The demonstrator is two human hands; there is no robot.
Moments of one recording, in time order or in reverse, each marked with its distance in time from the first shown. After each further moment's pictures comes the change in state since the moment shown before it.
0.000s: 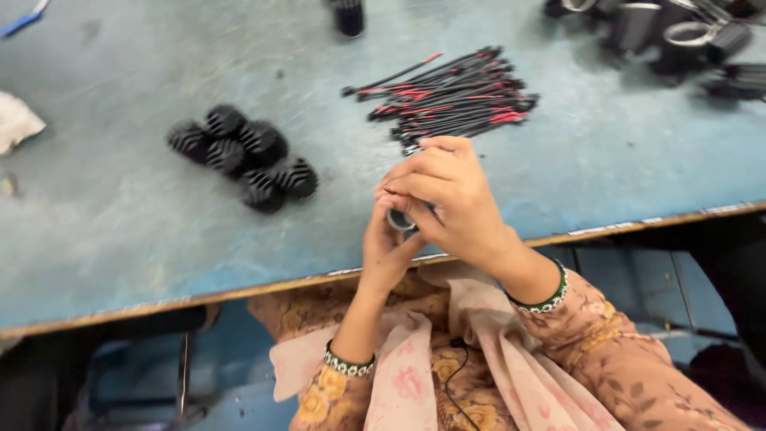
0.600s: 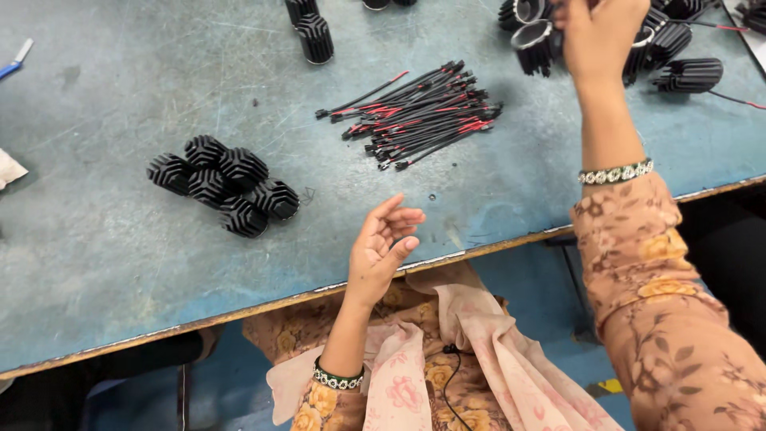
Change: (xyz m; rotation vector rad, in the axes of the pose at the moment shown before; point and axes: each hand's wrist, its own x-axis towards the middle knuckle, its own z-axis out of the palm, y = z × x) left_hand 0.003 0.024 0.009 0.052 -0.141 -0.047; right_hand -0.006 0.262 -0.138 -0.206 0.500 0.250
